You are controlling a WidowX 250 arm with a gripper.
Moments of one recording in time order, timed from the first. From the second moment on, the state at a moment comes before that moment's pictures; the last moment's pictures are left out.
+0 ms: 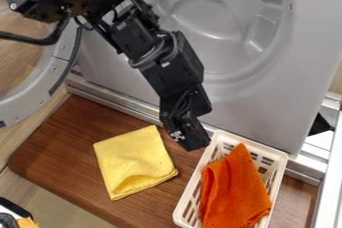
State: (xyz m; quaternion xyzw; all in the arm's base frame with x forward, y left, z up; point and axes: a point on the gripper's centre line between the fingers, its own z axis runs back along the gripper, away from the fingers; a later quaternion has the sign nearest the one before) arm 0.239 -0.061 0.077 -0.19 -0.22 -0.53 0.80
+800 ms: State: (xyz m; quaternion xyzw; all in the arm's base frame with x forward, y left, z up) arm 0.210 -0.004 0.051 -0.08 -0.17 -0.40 0.90
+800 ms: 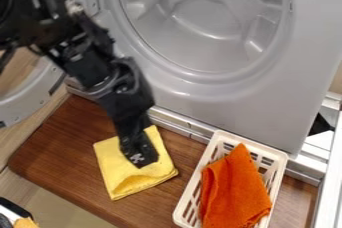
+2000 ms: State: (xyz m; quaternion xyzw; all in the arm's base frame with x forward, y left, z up) arm 0.254 0.037 -0.033 -0.01 -0.14 -0.32 0.94
